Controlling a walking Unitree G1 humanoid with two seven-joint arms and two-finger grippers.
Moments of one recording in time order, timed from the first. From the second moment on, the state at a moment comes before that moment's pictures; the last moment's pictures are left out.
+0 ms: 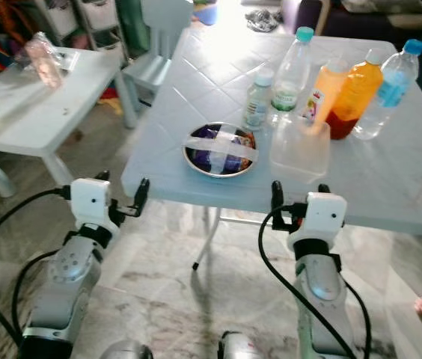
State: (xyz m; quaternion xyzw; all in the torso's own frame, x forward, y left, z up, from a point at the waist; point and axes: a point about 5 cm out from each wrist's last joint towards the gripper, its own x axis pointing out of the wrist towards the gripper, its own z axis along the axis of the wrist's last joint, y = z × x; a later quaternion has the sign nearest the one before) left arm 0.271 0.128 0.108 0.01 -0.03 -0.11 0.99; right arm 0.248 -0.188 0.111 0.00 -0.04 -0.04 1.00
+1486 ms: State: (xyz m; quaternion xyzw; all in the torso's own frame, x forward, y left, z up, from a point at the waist) left arm 0.272 0.119 0.118 0.00 -0.05 -0.15 0.99; right arm 0.256 -0.171 0.112 0.03 -0.03 -0.03 1.00
